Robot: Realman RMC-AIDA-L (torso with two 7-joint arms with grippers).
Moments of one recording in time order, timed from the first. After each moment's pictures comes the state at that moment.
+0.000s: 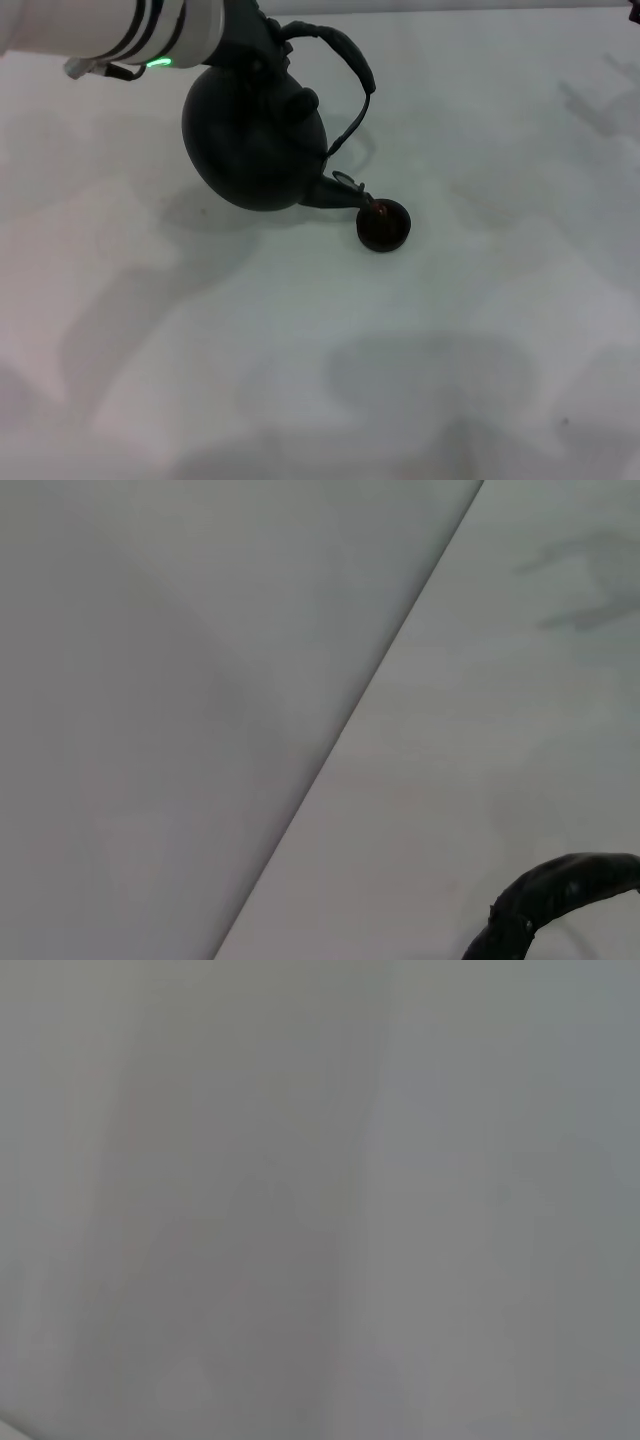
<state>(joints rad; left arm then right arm) -0.54 -2.08 1.79 1.71 2.83 1.21 -2.65 0.32 2.00 2.26 0.68 -1.28 1.15 -2.23</state>
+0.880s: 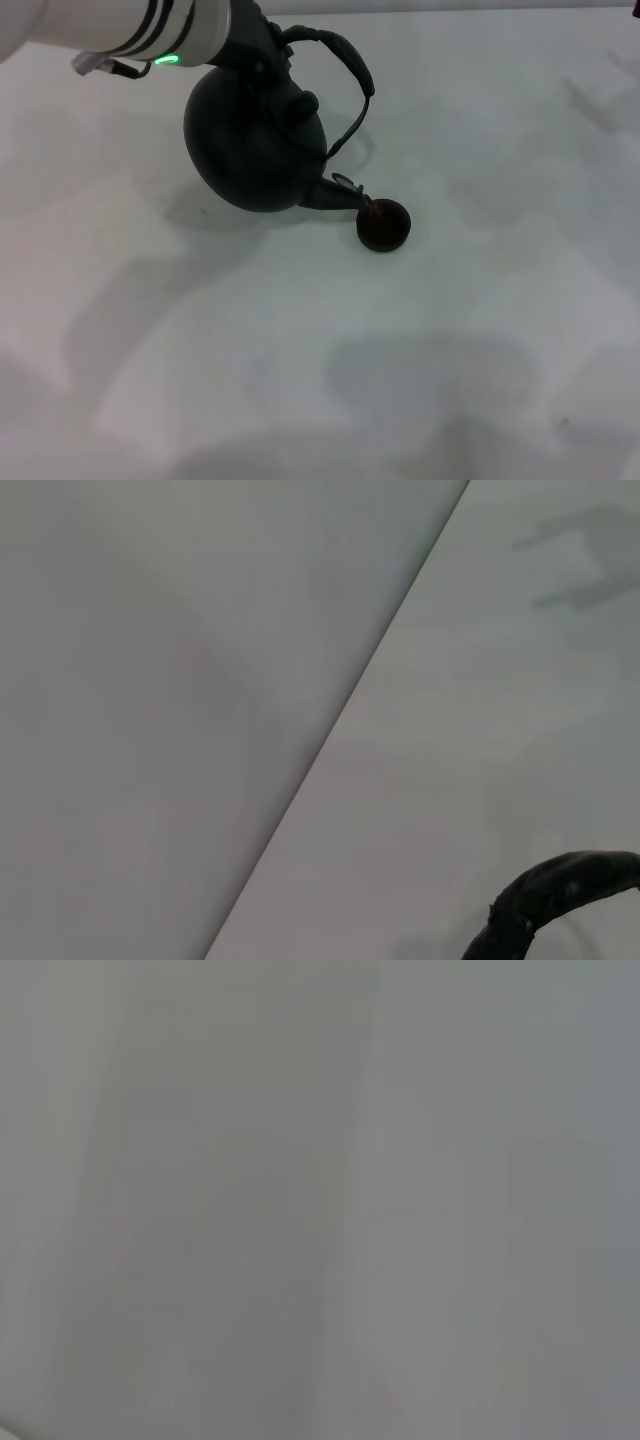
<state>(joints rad) -0.58 -2.08 1.79 1.66 2.83 1.21 -2.66 0.33 2.00 2.27 0.68 -1.28 1.14 -2.23</state>
